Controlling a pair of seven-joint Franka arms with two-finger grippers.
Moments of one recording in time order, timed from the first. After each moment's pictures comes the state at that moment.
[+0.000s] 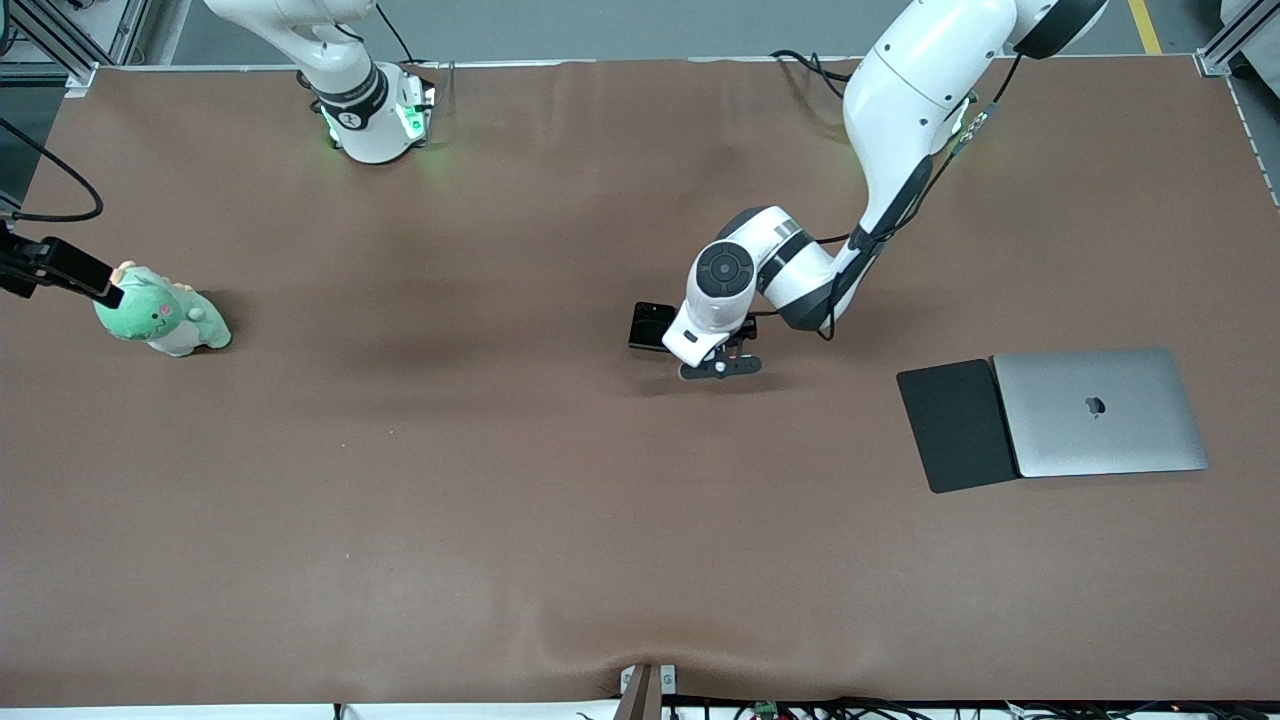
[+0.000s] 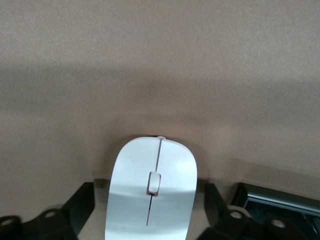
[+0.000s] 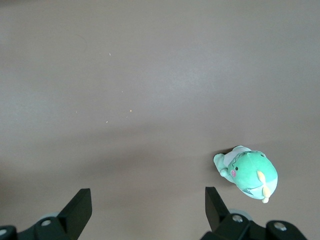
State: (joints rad) left arm -0.42 0.68 -0.35 -1.85 0.22 2.39 -0.95; right arm -0.01 0.04 -0.08 -1.53 -0.01 1.60 0.06
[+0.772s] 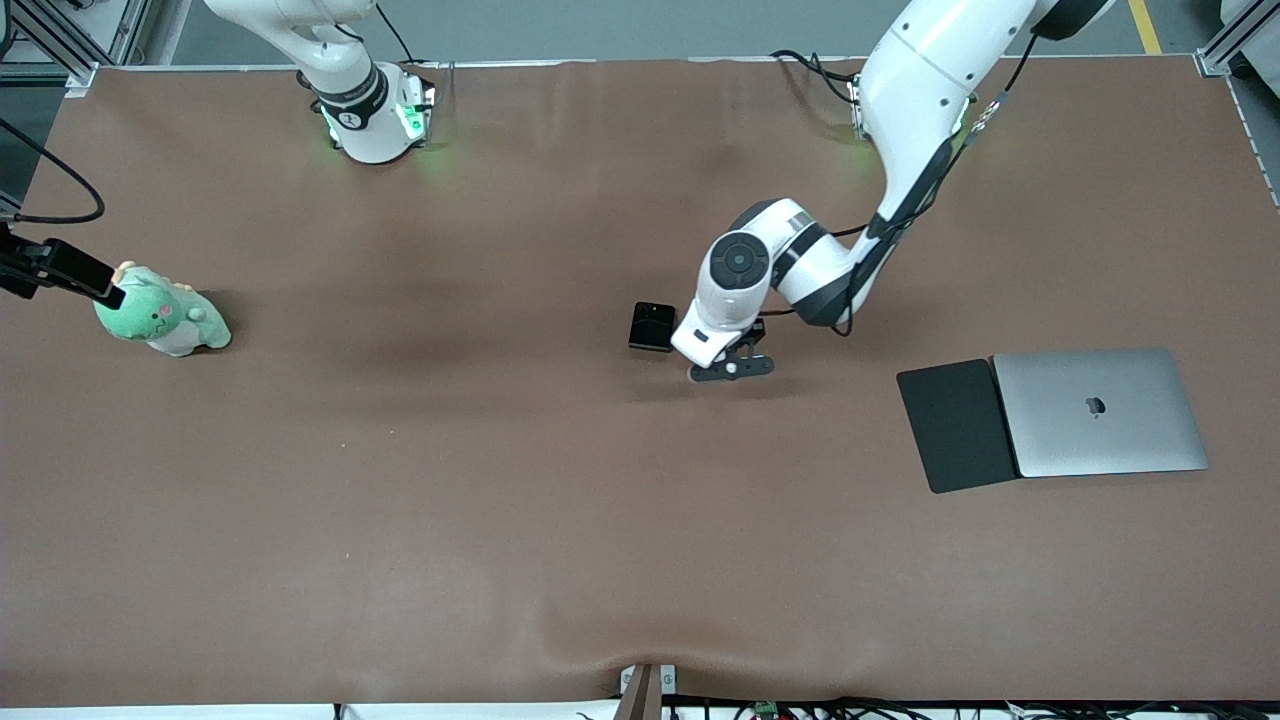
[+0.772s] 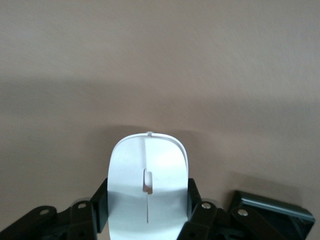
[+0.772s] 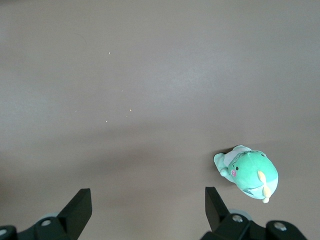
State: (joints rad) left arm -0.36 0.57 -0.34 -1.89 0.23 2.39 -0.95; right arm -0.01 0.04 -0.08 -1.53 -0.01 1.60 0.06
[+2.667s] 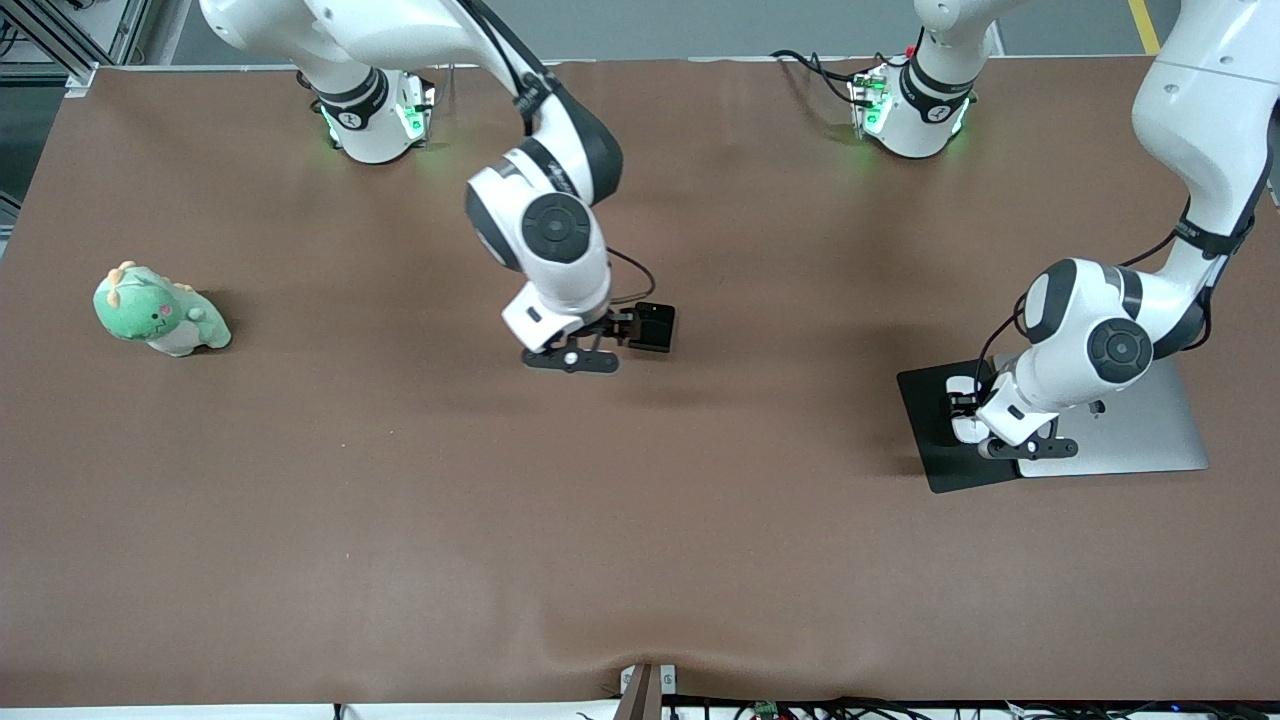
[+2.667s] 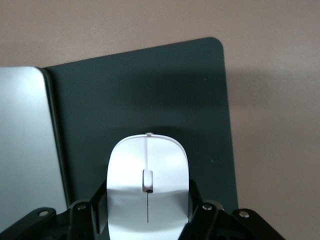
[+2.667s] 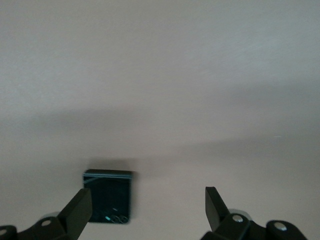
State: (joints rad) left arm 0.47 0.59 -0.51 -1.97 0.37 2.40 -0.25; right arm 0.78 0.57 -0.05 -1.58 0.07 2.13 0.81
